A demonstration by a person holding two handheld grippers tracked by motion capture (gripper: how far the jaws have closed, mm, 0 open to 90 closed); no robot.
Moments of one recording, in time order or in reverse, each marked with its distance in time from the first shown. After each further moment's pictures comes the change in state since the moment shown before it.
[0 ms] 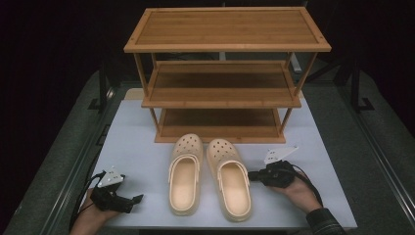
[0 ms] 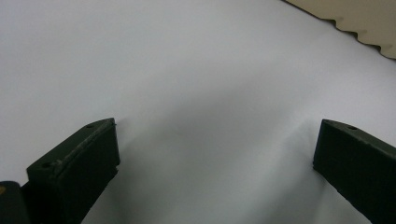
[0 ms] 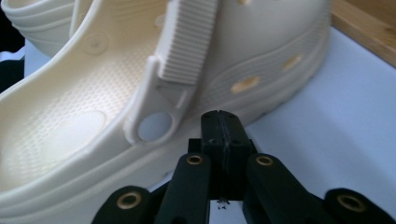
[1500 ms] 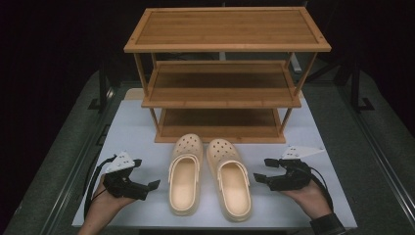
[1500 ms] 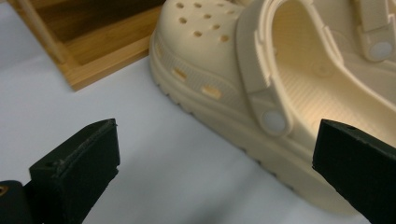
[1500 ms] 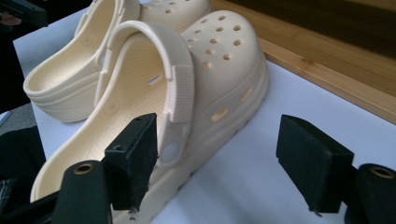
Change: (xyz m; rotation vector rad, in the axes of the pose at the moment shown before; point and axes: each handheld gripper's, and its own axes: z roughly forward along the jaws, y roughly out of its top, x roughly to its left) left arm -0.034 0.077 -0.010 -0.152 -0.092 0.001; right arm 0.024 0.009 -0.044 -0.144 -0.130 0.162
